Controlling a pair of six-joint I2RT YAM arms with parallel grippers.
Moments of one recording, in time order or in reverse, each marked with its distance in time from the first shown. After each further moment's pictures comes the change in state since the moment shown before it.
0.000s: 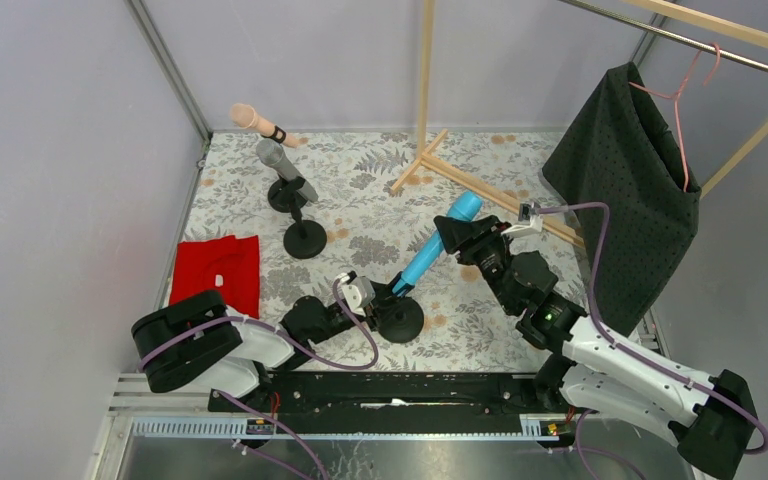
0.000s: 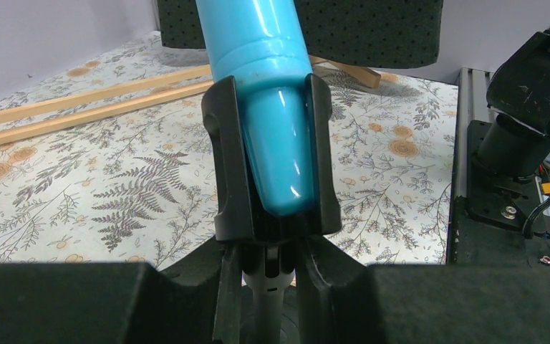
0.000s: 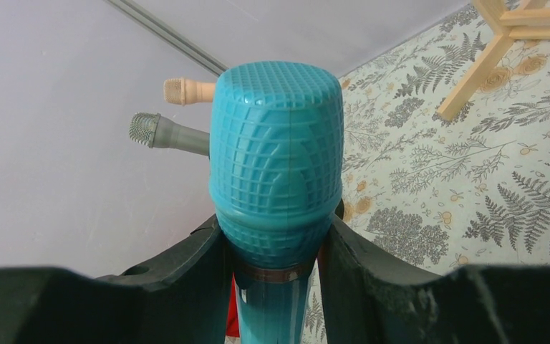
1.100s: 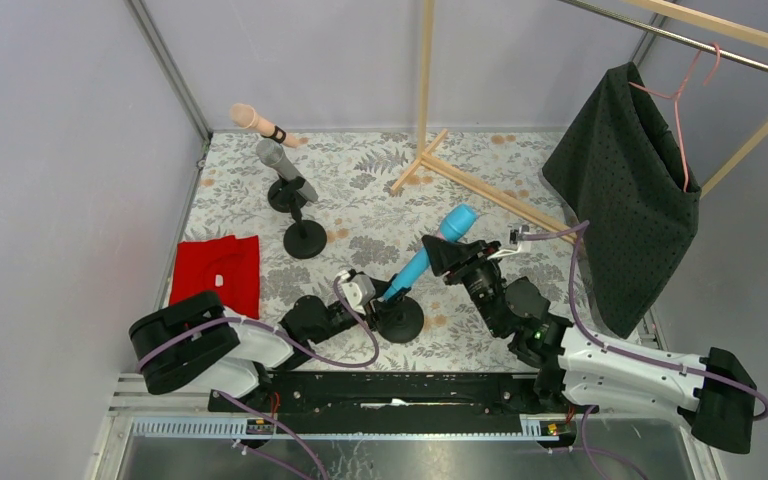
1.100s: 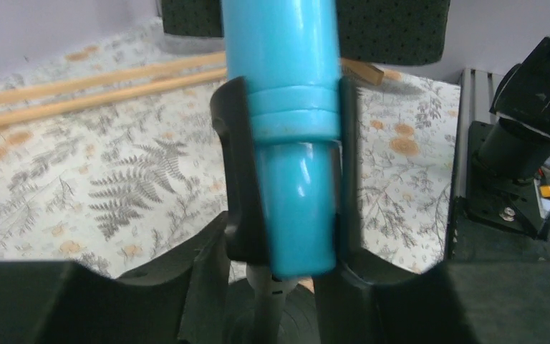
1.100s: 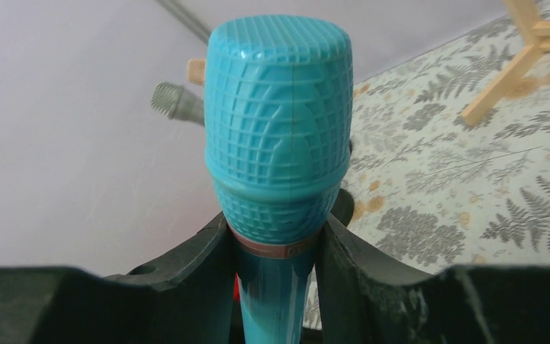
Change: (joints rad) left arm 0.005 -0.005 0.000 -0.007 -0.019 -0.022; right arm 0.220 0.024 -0.106 0.241 0.211 -0.163
